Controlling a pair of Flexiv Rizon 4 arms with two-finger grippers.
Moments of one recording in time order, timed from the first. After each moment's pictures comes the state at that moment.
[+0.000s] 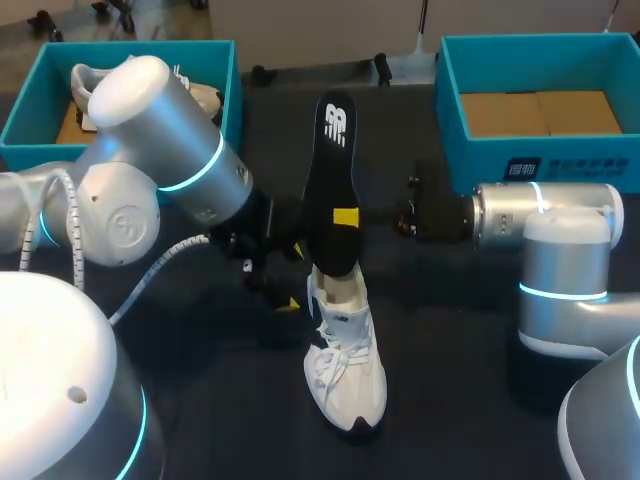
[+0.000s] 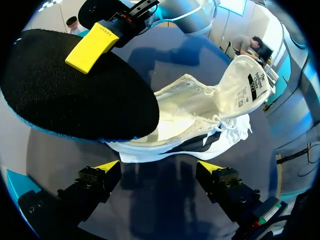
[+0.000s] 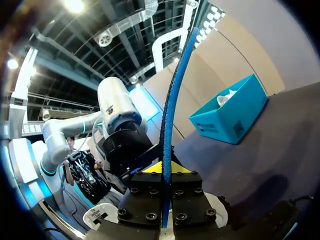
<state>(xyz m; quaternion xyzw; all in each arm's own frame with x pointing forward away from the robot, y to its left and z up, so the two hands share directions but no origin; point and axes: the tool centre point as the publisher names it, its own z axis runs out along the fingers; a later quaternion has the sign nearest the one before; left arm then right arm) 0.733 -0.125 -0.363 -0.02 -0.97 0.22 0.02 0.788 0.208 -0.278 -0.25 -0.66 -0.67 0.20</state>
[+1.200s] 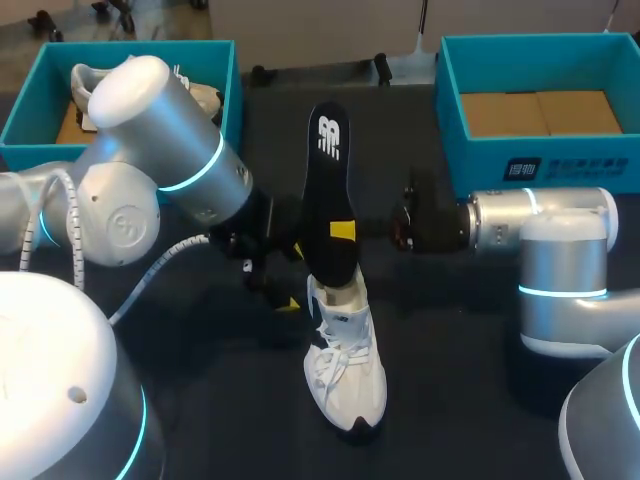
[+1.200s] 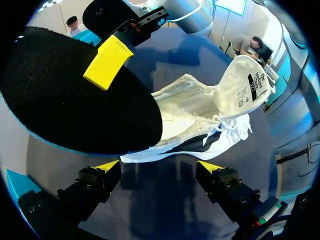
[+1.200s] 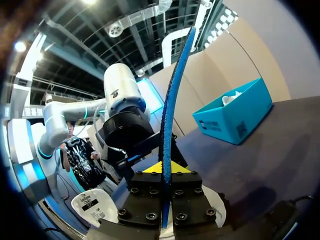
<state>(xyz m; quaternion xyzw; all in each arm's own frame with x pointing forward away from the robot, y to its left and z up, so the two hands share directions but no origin) 0.733 -0.125 -0.363 -0.02 -0.97 0.22 0.02 0.777 0.212 -0.293 -0.21 -0.69 -0.67 0.17</state>
